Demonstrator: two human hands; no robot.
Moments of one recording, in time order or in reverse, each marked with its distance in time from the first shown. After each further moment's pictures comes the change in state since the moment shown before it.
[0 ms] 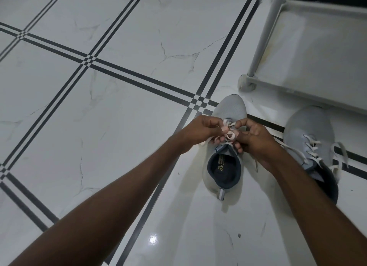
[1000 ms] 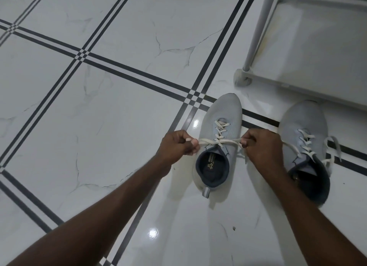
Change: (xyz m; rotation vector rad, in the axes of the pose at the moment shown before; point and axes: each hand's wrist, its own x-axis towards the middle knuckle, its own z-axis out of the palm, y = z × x) left_hand -0.055 -0.050 -0.004 -0.065 0.396 -0.117; right_hand -0.017 0.029 -0.019 -0.941 0.501 -0.222
